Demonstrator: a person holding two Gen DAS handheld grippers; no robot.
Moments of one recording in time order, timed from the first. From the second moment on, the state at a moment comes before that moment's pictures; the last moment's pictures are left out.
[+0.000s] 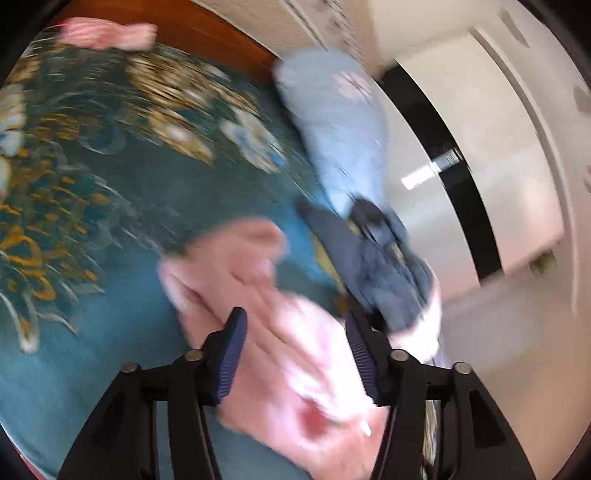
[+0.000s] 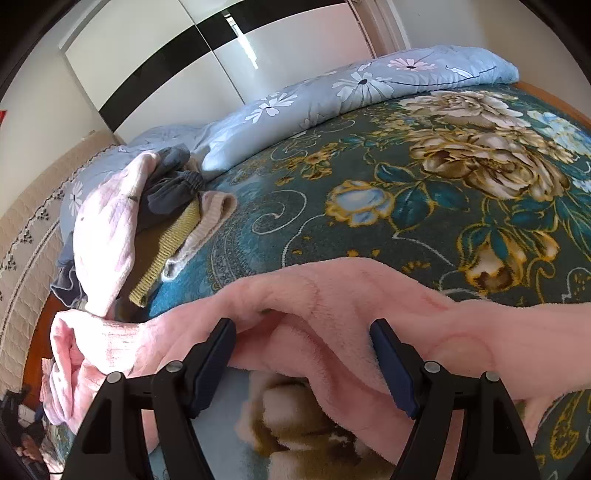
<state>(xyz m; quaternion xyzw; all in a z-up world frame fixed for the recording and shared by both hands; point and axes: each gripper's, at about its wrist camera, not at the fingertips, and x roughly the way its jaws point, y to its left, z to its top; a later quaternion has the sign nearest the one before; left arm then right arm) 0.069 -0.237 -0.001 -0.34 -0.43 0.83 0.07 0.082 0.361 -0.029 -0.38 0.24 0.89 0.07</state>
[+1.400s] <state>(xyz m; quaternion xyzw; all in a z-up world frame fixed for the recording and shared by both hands) 0.094 -0.317 -0.067 -0.27 -0.53 0.80 0.06 0.113 0.392 -0.012 -0.33 0.42 0.84 0.02</state>
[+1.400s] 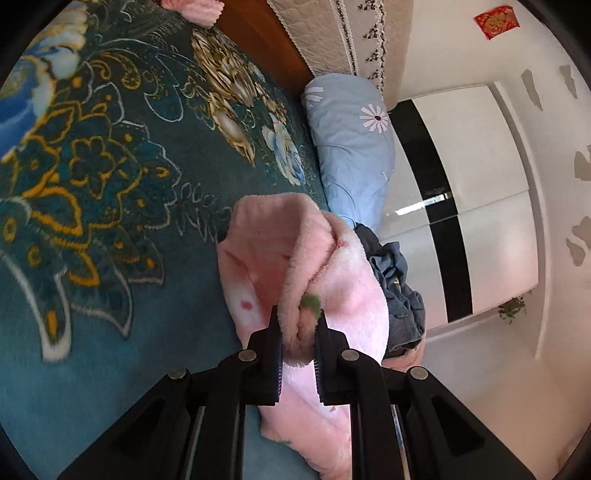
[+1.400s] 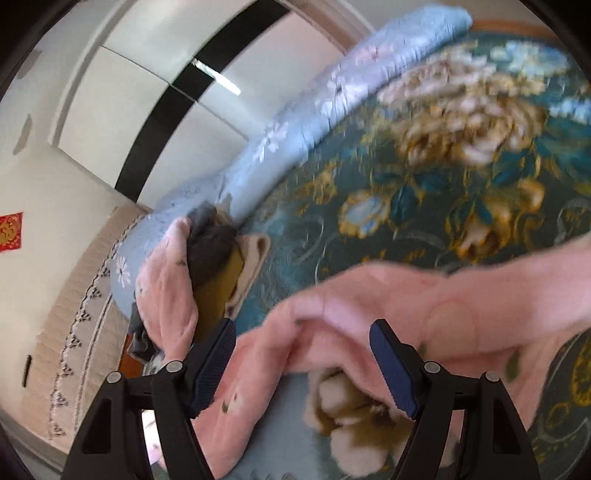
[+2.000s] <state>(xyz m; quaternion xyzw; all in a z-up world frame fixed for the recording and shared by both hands) 0.076 -0.319 -0.078 -0.27 -0.54 0.79 0.11 0.010 0.395 -0.020 -0.42 0.48 0.75 0.18</state>
